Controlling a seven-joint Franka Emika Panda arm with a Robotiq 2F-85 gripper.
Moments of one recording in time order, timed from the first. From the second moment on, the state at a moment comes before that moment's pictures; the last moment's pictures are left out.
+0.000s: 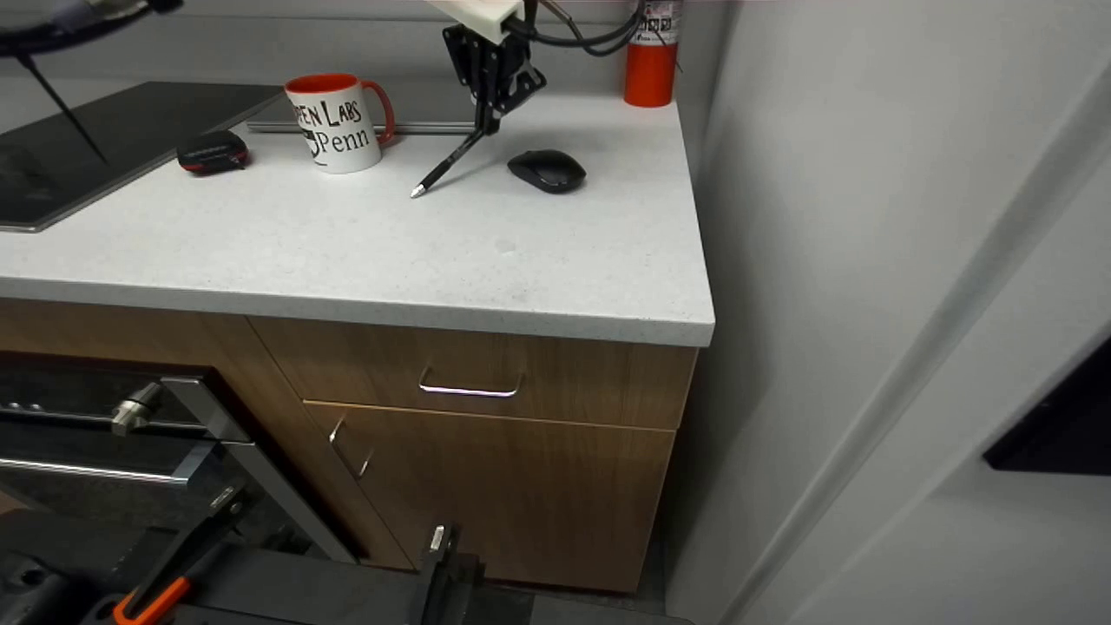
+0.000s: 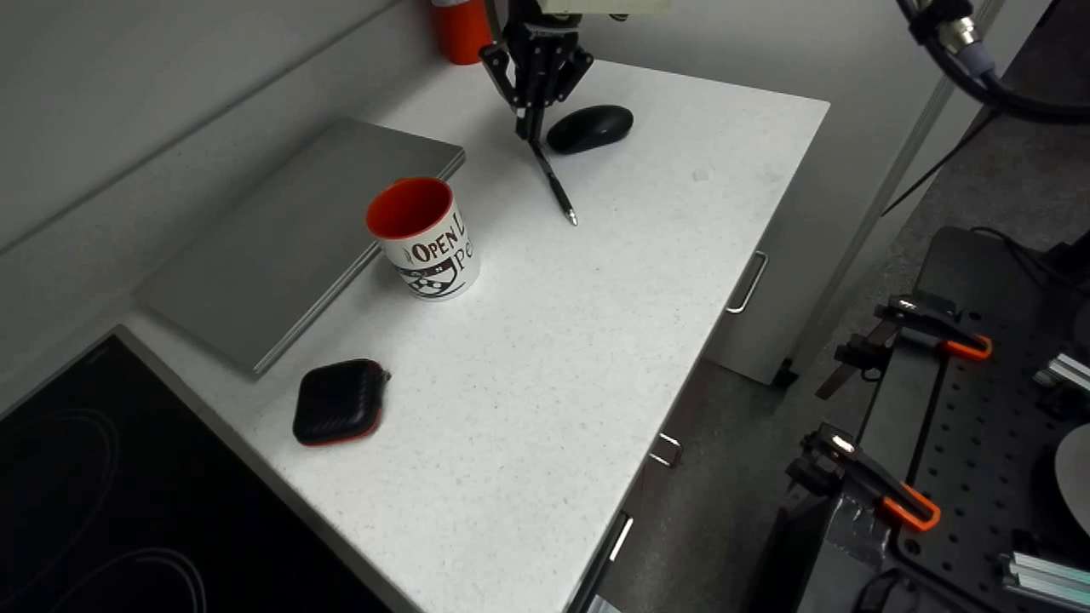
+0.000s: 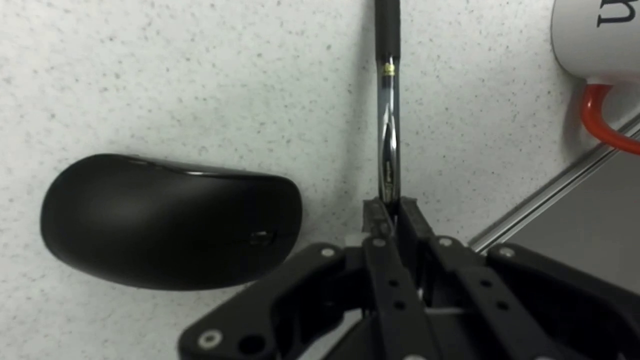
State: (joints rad) arm -0.08 0.36 -0.05 -1.94 0.46 2.40 -0.03
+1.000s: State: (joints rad) arm -0.09 0.35 -0.02 -1.88 0.48 2.43 -0.01
